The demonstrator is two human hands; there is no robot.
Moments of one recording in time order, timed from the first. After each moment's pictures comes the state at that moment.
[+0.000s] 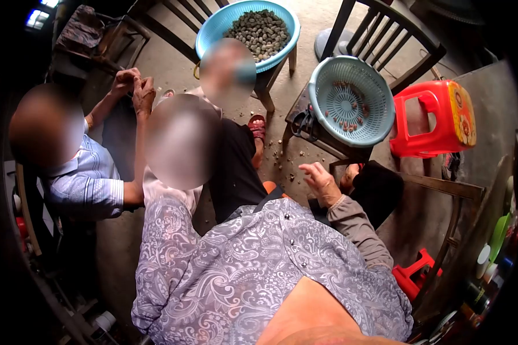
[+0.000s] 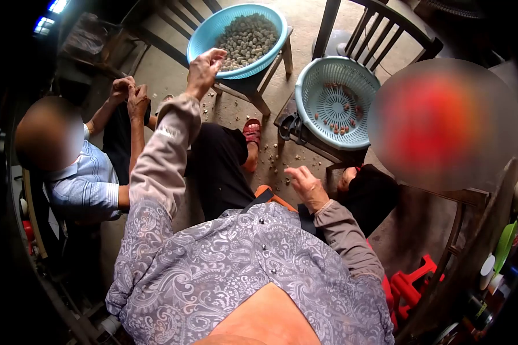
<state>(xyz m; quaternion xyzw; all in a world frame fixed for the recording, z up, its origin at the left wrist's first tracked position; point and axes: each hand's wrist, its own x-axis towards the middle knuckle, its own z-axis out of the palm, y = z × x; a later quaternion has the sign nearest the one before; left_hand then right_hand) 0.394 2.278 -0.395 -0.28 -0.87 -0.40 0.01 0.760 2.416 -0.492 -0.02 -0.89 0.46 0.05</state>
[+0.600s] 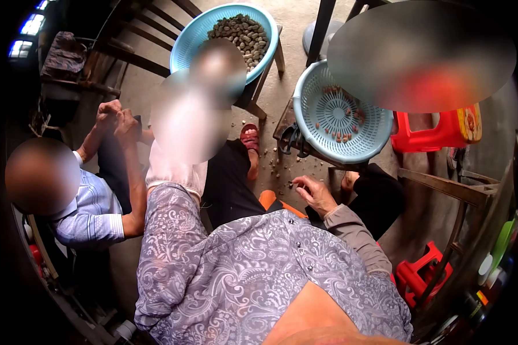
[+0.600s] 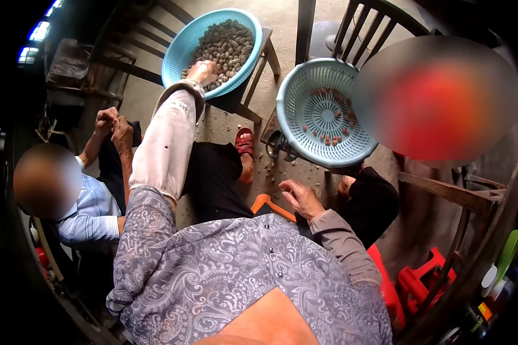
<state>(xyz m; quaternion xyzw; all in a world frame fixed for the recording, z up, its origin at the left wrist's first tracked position) 0.289 2.348 -0.471 -0.35 -0.93 0.00 -0.12 0.742 2.440 -0.517 -0.11 -0.80 0.58 -0.06</state>
